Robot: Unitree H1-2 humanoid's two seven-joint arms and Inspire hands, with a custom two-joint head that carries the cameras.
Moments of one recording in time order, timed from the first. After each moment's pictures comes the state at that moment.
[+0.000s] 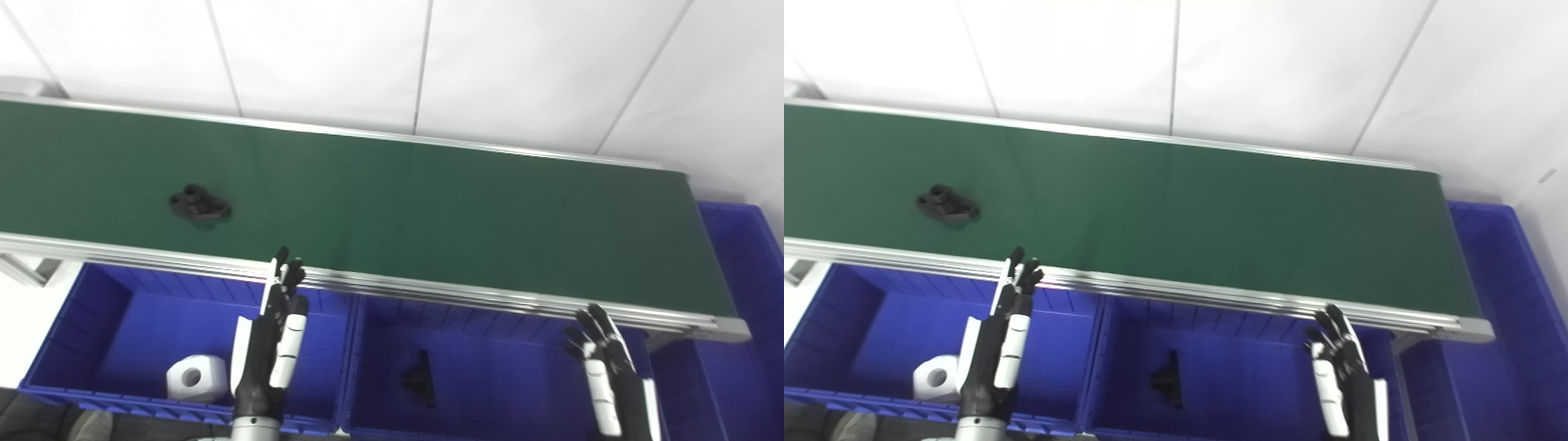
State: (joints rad) left arm 0.51 -0.16 -0.17 -0.29 0.24 -0.18 0.11; right arm 0.42 -0.02 -0.01 -0.16 0.07 -0.20 -0.03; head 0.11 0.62
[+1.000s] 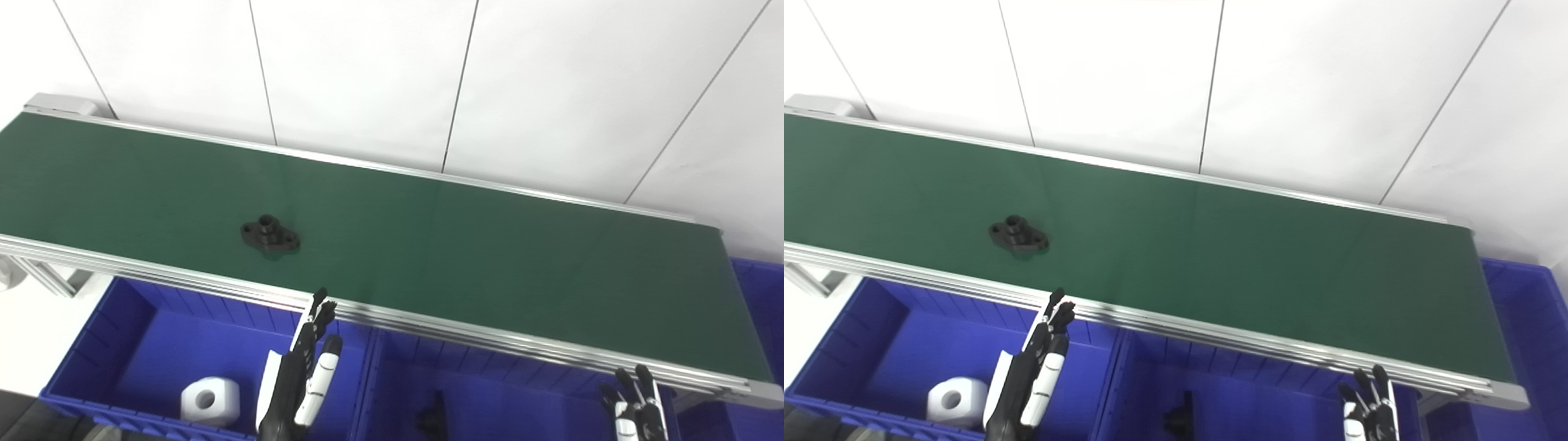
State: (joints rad) left arm 0.51 -0.16 -0.16 -0.21 0.26 -0.22 0.14; right arm 0.40 -0.03 -0.03 -0.05 0.09 -0.29 -0.01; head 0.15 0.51
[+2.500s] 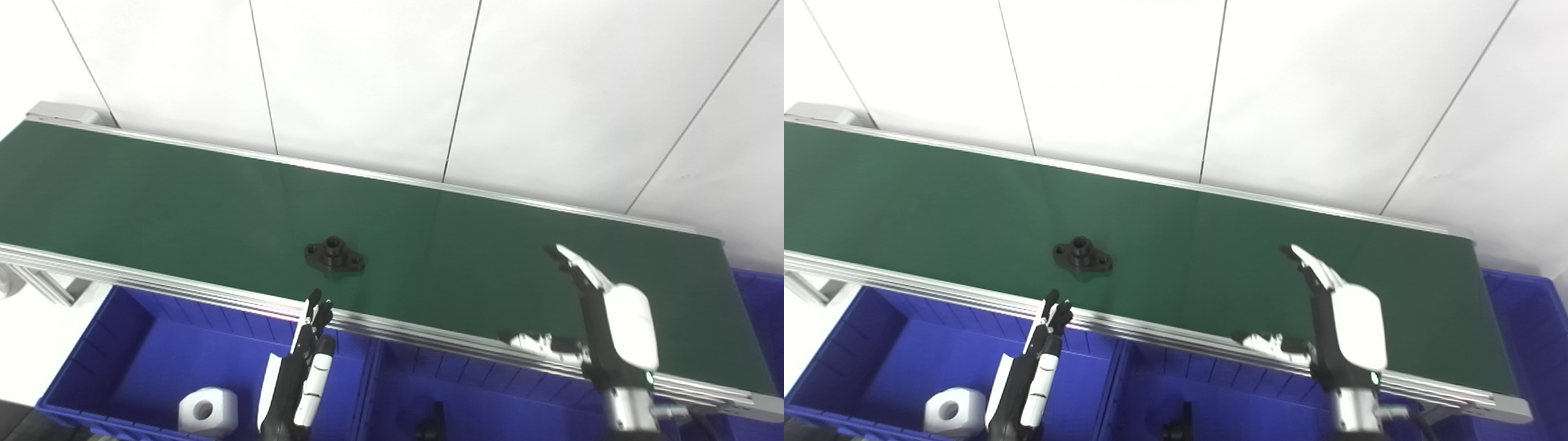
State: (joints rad) left arm 0.46 -0.14 -0.17 -0.16 0.18 -0.25 0.14; right arm -0.05 -0.12 0.15 -0.17 -0.84 -0.06 -0.04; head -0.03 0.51
